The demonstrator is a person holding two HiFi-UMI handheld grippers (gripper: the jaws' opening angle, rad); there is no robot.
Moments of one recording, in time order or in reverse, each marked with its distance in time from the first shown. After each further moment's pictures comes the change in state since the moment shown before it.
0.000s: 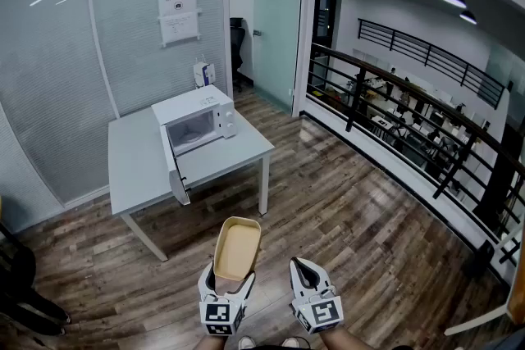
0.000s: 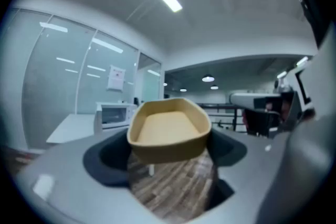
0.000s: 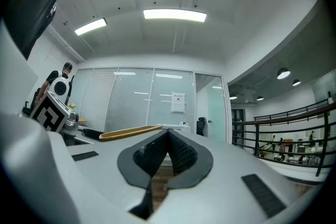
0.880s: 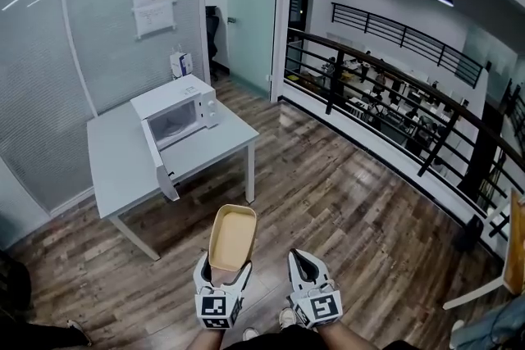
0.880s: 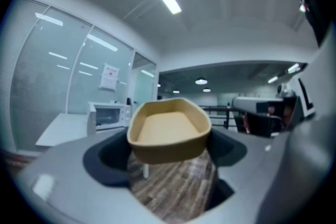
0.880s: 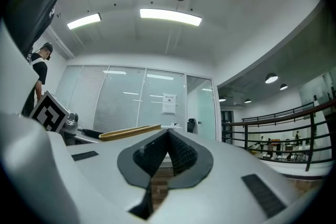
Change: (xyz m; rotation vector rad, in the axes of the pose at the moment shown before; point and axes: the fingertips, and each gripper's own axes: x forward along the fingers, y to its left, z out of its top) left arm 0.007 0.025 0.008 0.003 -0.028 -0.088; right arm 0.008 0.017 0.001 0.005 -0.020 -0.118
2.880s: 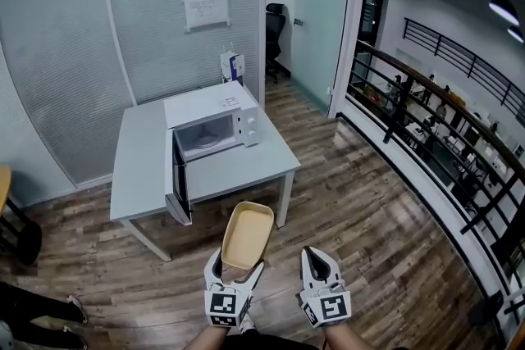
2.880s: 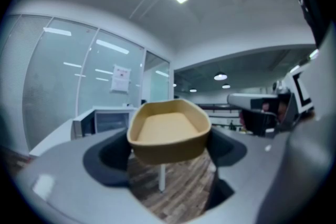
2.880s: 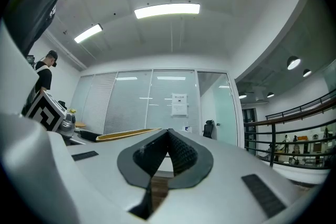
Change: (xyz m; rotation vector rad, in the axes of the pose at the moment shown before) left arm 0.203 0.057 0.023 0.016 0.000 0.214; right arm 0.217 -0.126 -0.025 0.035 -0.047 0.228
